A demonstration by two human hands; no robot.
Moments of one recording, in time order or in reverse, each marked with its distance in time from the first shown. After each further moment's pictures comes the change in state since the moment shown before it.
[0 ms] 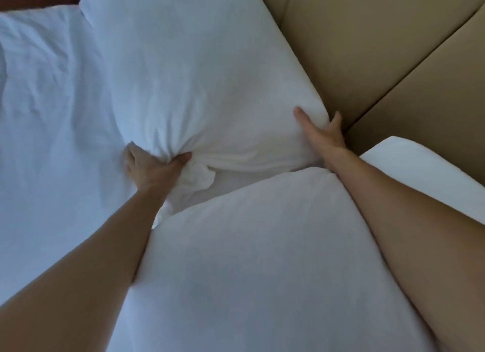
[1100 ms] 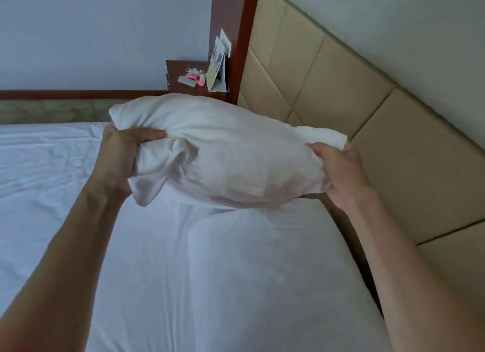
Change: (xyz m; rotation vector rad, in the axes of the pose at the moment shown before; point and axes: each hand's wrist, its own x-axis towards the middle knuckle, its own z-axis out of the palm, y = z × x) left_hand -0.254 0.268 -0.428 -0.793 -0.163 0.125; right_hand -0.374 -0.252 -0.273 0.304 -0.225 -0.345
